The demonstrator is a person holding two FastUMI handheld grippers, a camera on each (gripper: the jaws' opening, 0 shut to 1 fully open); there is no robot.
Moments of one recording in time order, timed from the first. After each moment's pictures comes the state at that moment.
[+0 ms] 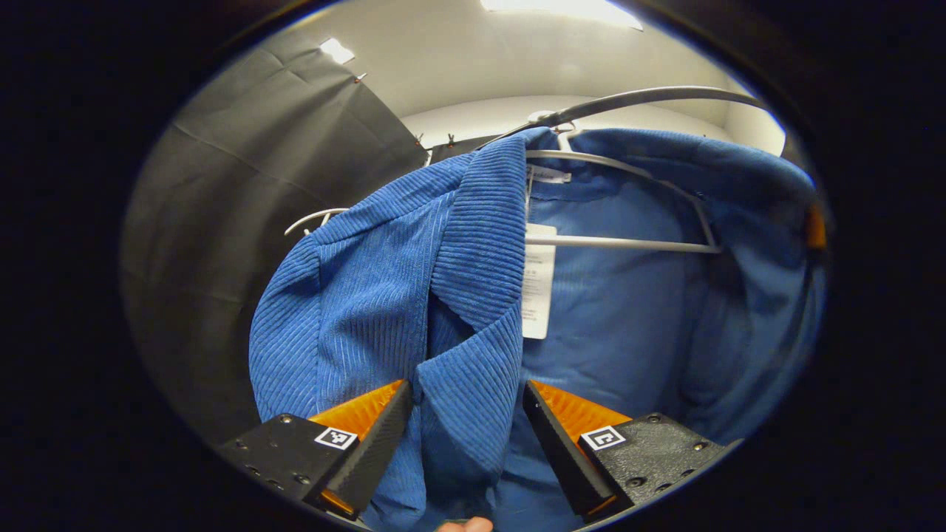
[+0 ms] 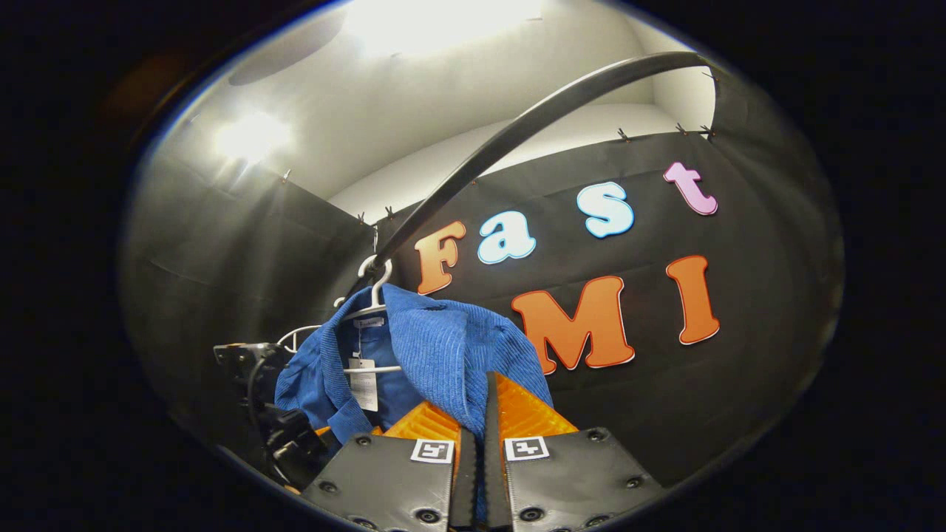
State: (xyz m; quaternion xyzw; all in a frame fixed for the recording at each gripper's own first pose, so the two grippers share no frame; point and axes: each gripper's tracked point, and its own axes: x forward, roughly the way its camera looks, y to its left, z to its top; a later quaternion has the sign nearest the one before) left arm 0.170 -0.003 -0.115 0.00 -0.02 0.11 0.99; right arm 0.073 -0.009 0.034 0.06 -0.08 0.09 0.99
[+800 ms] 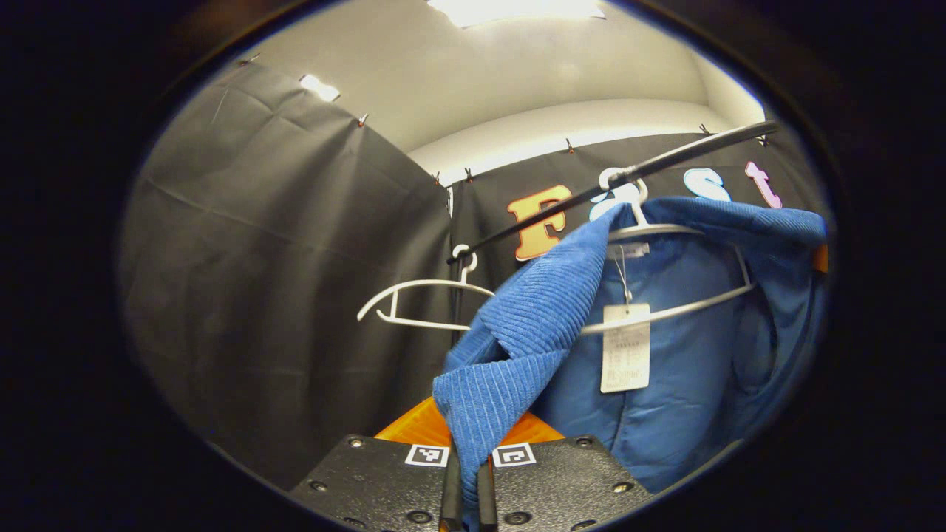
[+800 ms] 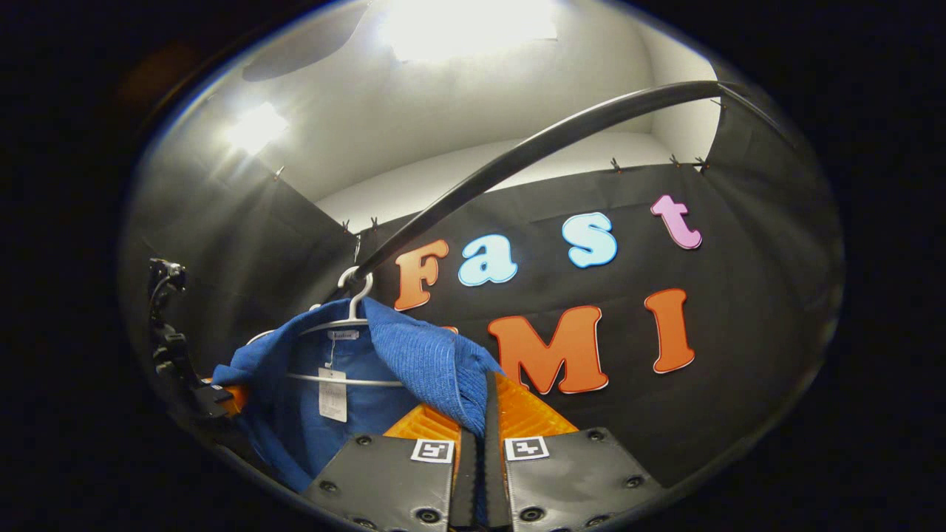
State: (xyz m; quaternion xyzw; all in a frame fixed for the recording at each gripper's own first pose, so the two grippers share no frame) left arm 0.108 0.103 0.009 0.13 -0.06 0.16 0.98; right arm 0.080 -0.029 0.053 0.02 -0.14 0.02 0.99
